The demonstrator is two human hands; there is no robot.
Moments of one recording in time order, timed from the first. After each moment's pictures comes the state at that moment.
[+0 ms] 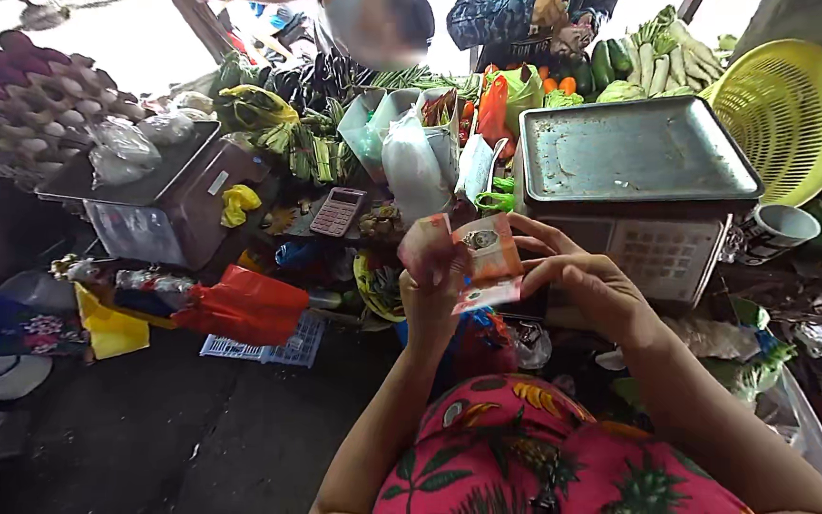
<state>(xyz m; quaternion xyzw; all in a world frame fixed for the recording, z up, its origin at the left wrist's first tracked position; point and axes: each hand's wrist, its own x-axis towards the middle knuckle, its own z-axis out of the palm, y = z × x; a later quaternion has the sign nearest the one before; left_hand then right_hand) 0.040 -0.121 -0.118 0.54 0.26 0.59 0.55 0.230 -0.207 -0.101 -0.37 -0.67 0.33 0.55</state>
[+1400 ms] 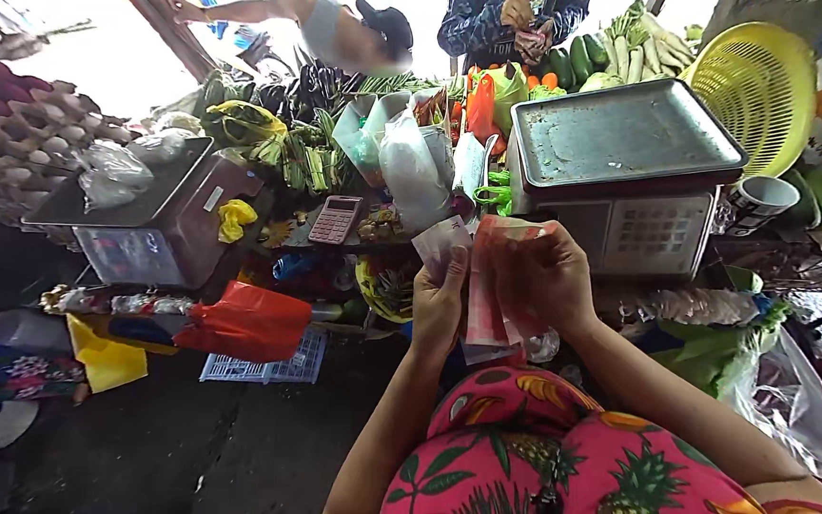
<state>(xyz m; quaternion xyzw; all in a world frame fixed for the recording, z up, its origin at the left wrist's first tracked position) 0.015 -0.126 -0.116 0.52 0.26 0.46 0.67 0.156 -0.189 -0.127 -0.56 -0.43 0.17 0.68</state>
